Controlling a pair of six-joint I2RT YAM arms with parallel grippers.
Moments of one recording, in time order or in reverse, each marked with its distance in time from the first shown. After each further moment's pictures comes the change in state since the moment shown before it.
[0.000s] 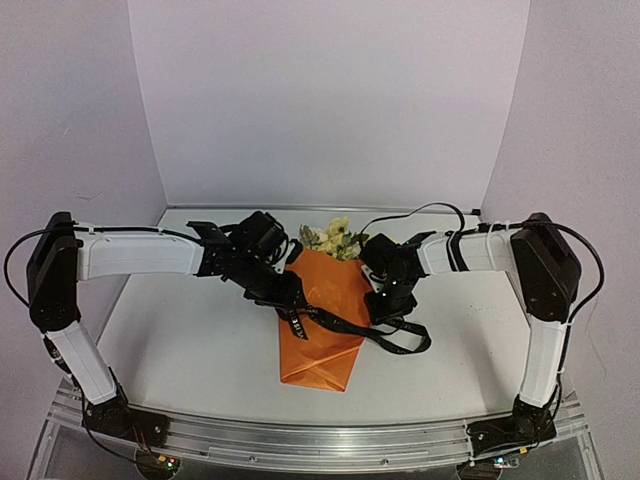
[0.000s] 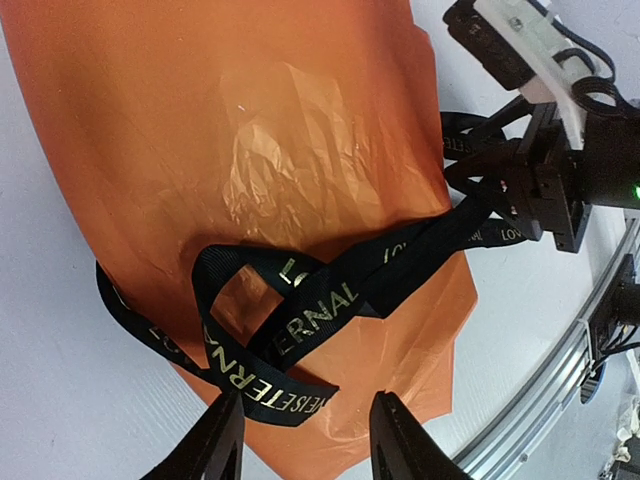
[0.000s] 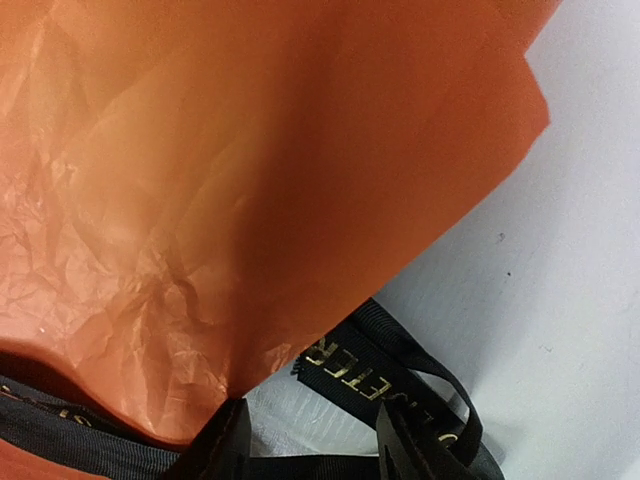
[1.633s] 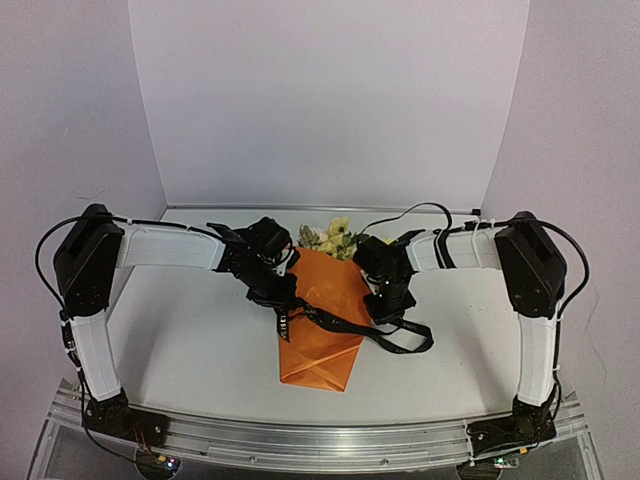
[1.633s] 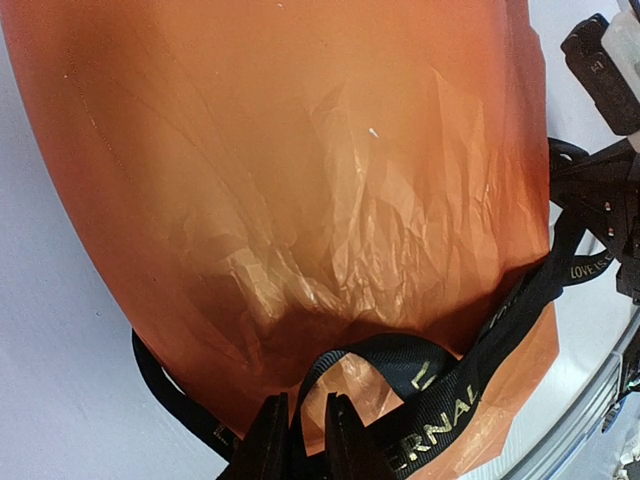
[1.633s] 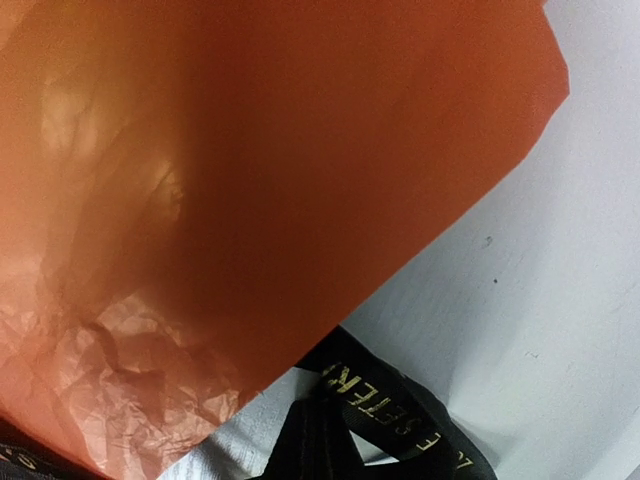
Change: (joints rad) left arm 0.083 0.177 0.063 0.009 0.029 0.022; right arm 0.000 0.086 0.095 -0.113 0.053 0.003
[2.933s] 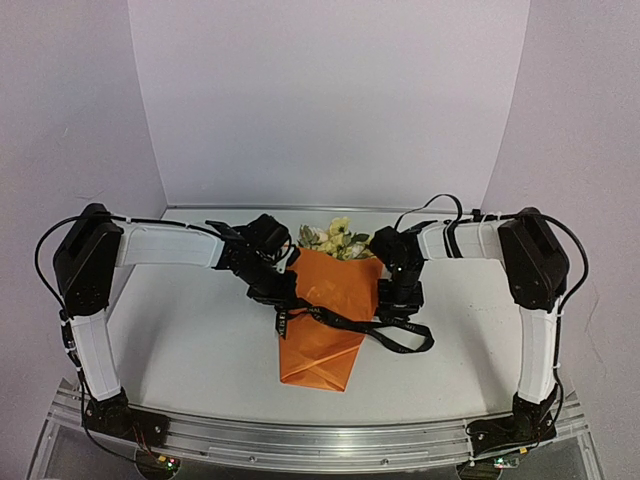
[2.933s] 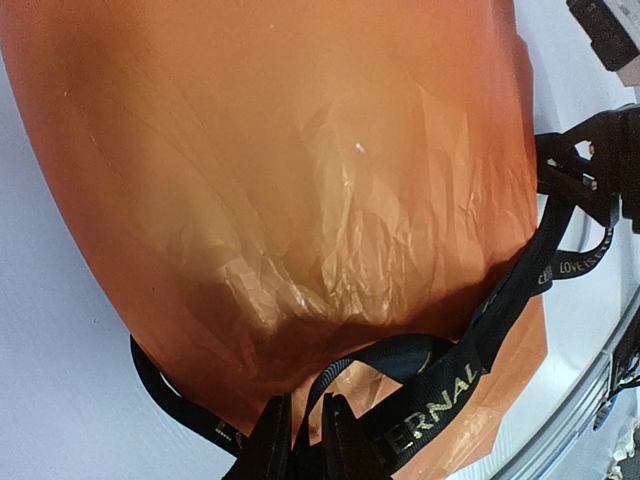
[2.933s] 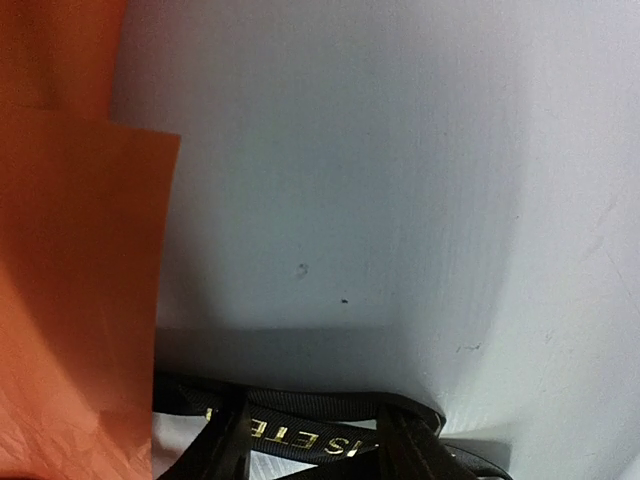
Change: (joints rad) left arm 0.009 0.000 0.010 0.000 0.025 0.005; right arm -0.109 0.016 0.030 -0.033 -0.081 0.343
